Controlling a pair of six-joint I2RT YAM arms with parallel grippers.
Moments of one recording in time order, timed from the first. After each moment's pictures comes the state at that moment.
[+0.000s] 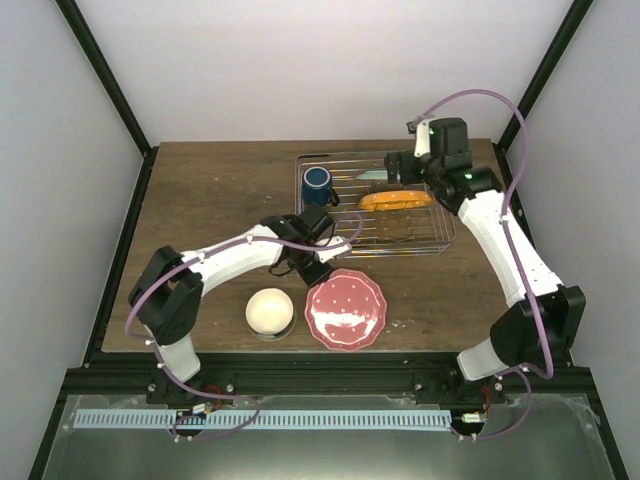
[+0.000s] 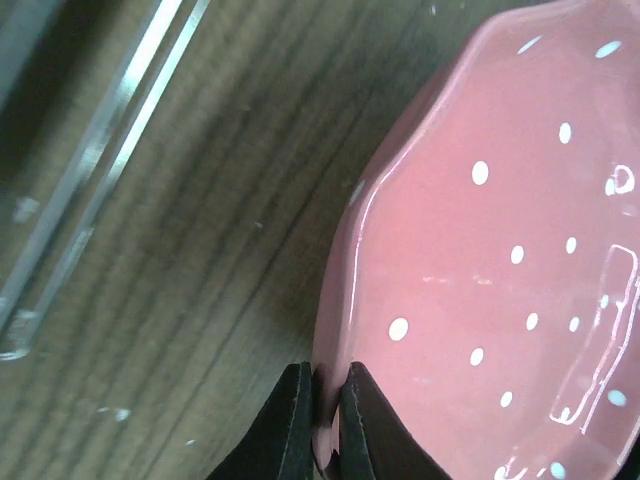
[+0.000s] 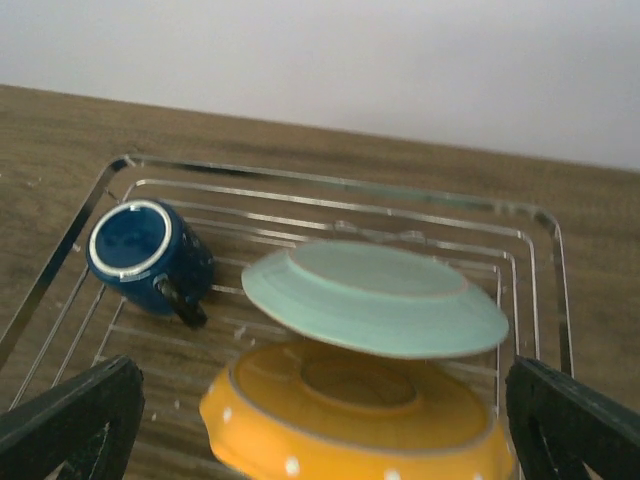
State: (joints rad) left arm -0.79 1.77 1.28 -0.76 0.25 0.17; right arm 0.28 1.50 1.52 -0.58 0.00 0.04
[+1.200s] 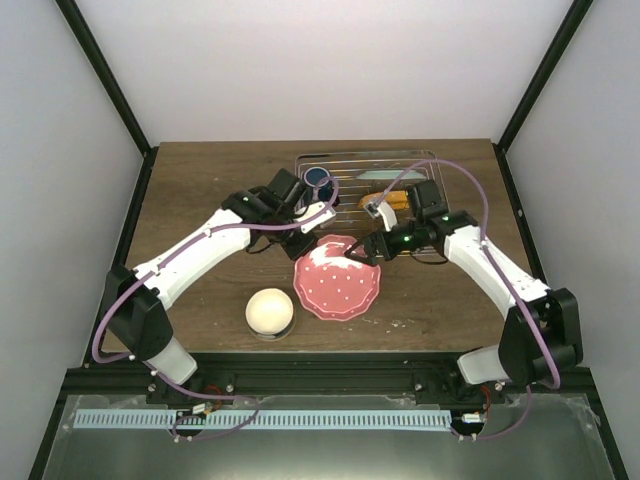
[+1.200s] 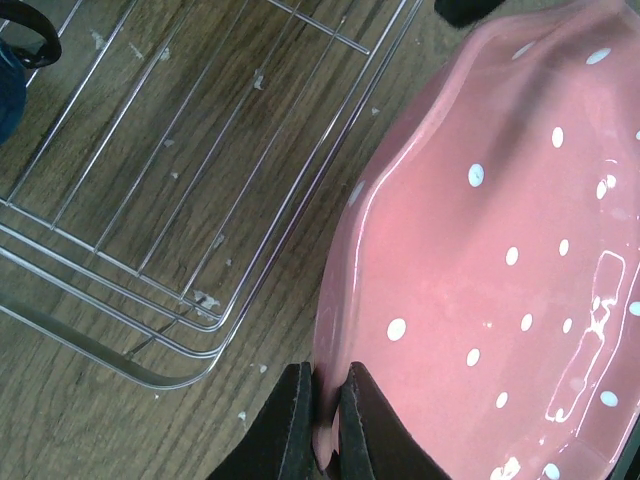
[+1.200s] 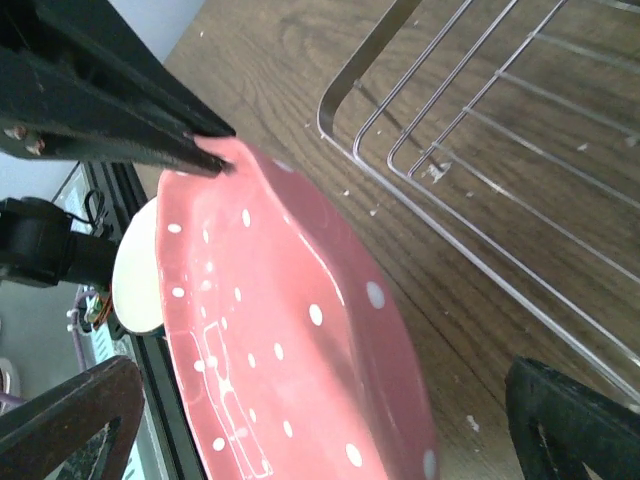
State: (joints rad) left arm -0.68 1.61 1.45 -0.91 0.23 0.27; right arm 0.33 1.38 1.06 -0.65 -0.80 -0.09
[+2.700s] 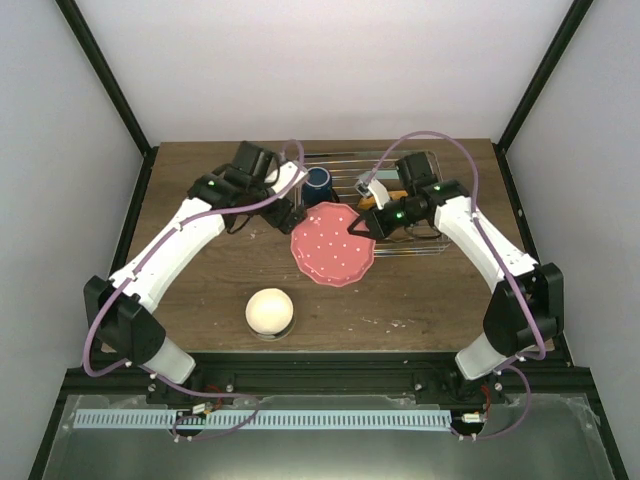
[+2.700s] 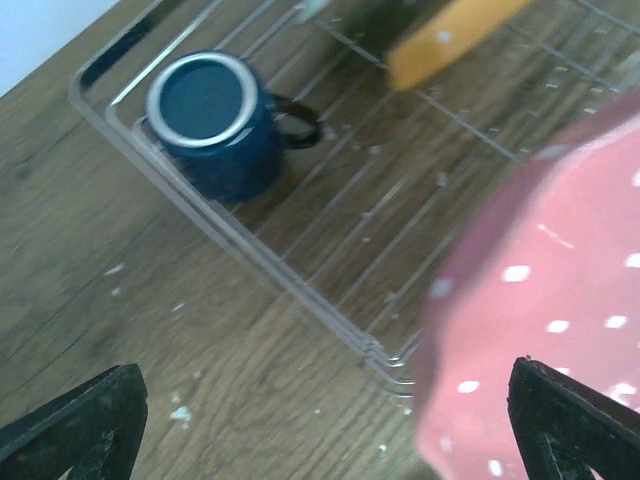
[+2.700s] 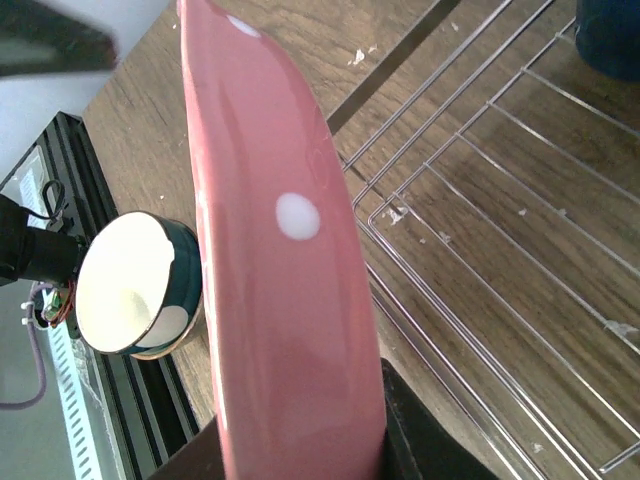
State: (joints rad) left arm -0.55 1.55 1.53 -0.85 0.15 0.26; right arm 0.36 1.56 1.33 -0.82 -0.74 -0.22
